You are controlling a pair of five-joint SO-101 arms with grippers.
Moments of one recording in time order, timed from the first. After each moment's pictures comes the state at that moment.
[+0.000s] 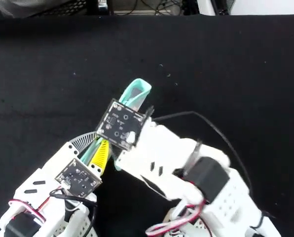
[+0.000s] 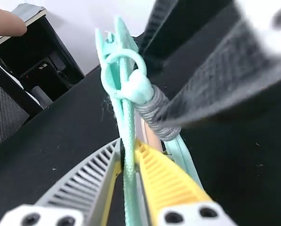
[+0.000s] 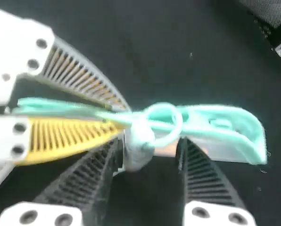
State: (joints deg) left arm 25.7 -101.9 60.9 73.3 -23.5; right arm -47.8 -50.7 23.5 78.6 14.1
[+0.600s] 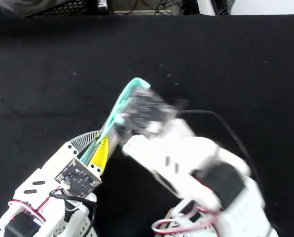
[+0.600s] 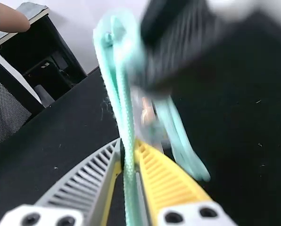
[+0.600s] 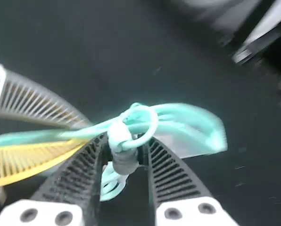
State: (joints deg) left arm 25.5 -101.9 60.9 73.3 -23.5; right arm -40.0 -57.5 21.8 73.4 12.1
